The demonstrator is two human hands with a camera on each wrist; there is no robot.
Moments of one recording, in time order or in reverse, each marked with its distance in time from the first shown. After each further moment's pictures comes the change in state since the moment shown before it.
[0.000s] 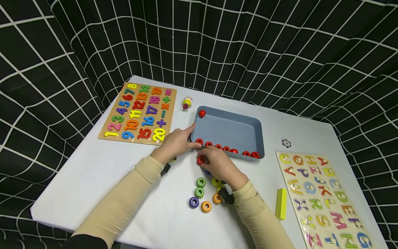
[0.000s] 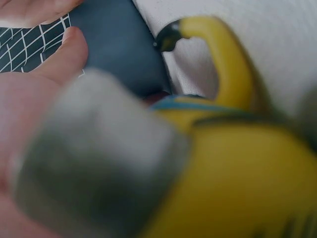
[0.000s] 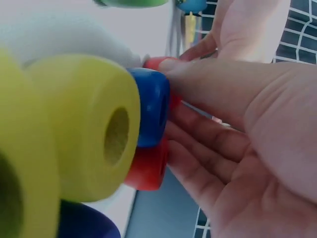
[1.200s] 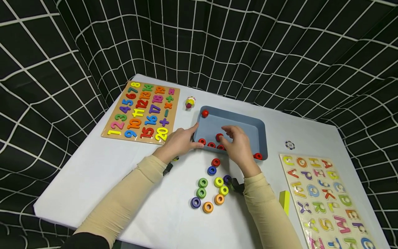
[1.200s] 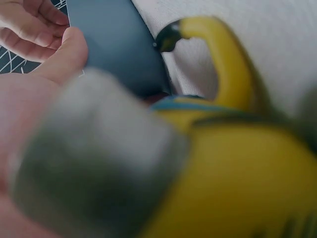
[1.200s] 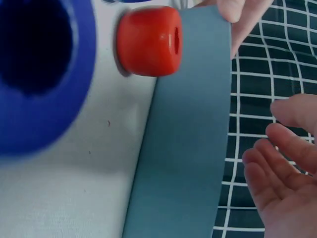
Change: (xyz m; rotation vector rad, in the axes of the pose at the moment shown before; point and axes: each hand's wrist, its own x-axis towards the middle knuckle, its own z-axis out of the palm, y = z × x) left_hand 0.001 0.000 -0.002 -0.024 -0.013 -0.004; right_hand 0.018 0.040 -0.032 0.190 0.408 0.195
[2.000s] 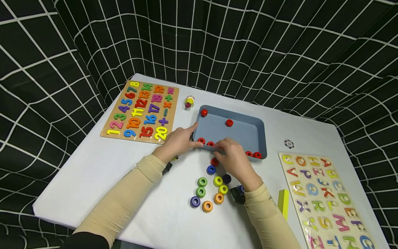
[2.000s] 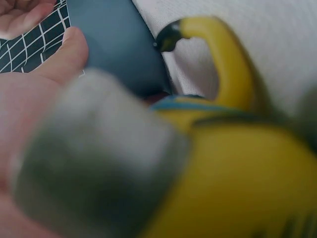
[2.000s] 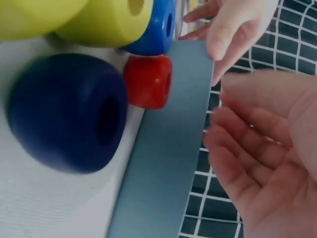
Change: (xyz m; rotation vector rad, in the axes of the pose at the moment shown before) left_hand -0.002 0.000 0.001 0.009 0.026 0.006; right_hand -0.036 -0.014 0.002 -0.209 -0.144 -0.139
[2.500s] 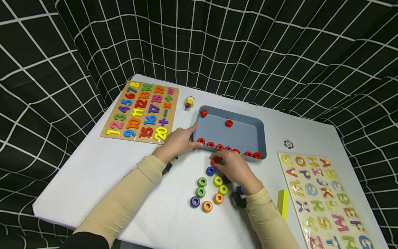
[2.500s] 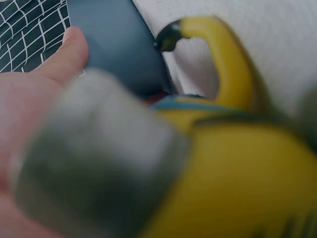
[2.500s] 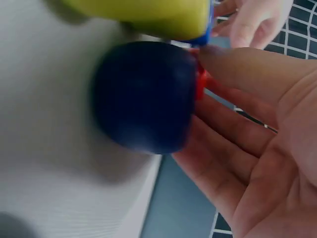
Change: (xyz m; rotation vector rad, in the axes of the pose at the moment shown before) left_hand 0.000 0.000 0.002 -0.003 -0.007 -0.003; right_hand -0.011 0.009 0.011 -0.025 -0.195 0.008
